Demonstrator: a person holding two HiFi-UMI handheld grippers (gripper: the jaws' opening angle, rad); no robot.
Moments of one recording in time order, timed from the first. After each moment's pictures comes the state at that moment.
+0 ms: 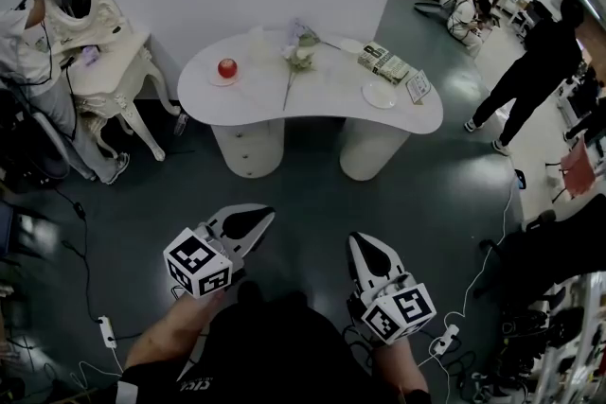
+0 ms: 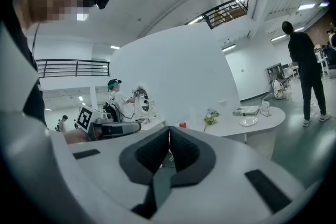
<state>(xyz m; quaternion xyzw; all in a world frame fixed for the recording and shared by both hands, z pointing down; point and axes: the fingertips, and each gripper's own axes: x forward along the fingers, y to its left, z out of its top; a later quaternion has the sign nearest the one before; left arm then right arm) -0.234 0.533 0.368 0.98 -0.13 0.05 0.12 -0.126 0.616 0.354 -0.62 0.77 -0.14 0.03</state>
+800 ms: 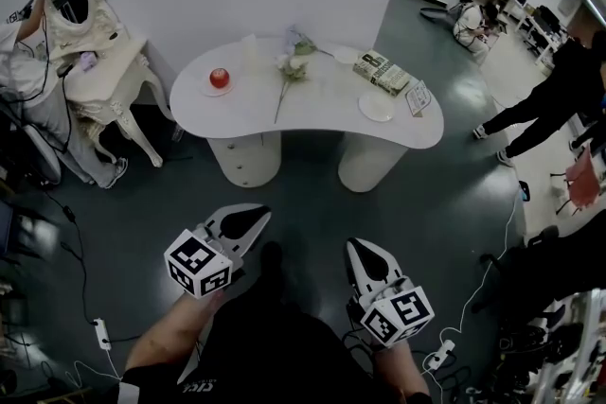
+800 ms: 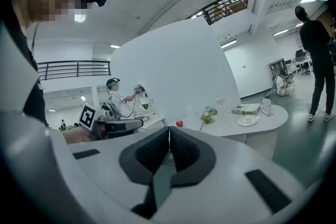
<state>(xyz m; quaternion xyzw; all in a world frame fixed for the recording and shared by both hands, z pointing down) -0.177 0.491 0.383 0.98 -0.16 0.07 0.11 -0.064 0.584 0.372 -0.60 0.78 -0.16 0.02</state>
